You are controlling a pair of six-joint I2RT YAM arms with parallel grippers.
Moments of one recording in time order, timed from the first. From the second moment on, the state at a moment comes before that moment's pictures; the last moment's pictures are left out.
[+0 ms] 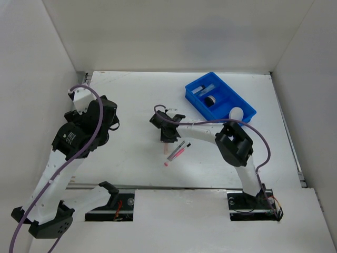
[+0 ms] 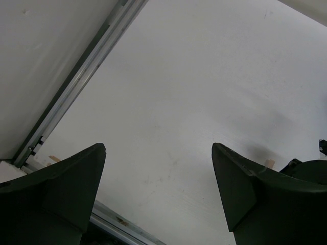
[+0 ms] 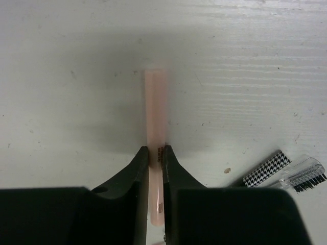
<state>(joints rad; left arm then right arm) -0.59 0.98 1.48 -1.30 -0.87 -0.74 0.93 2.12 1.60 -0.65 0.32 0.92</state>
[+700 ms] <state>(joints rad) -0.59 0.97 1.48 -1.30 -0.88 -0.74 0.36 1.64 1.51 -0.57 0.28 0.95</state>
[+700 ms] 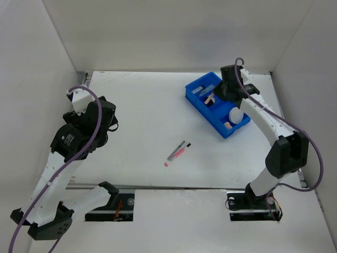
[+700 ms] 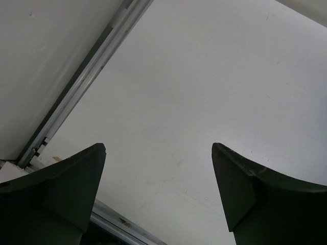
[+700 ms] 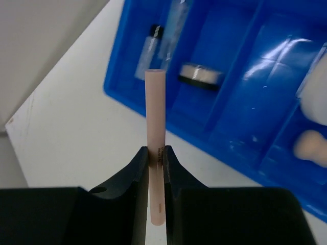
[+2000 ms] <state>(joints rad) -0.59 1.01 1.48 -1.29 -0.88 -0.72 0.66 1.50 1.21 -0.52 0.24 0.82</state>
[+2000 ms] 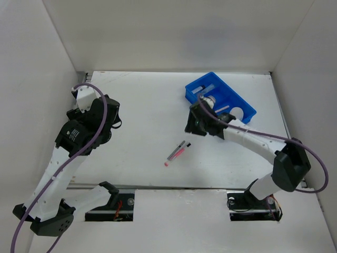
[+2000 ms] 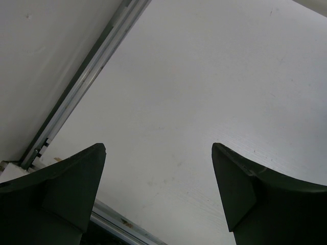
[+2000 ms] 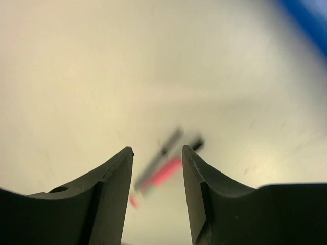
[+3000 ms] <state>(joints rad) -0.59 0.98 1.48 -1.29 -0.87 -0.72 0.88 1.82 1.16 -0.50 0.05 1.02</state>
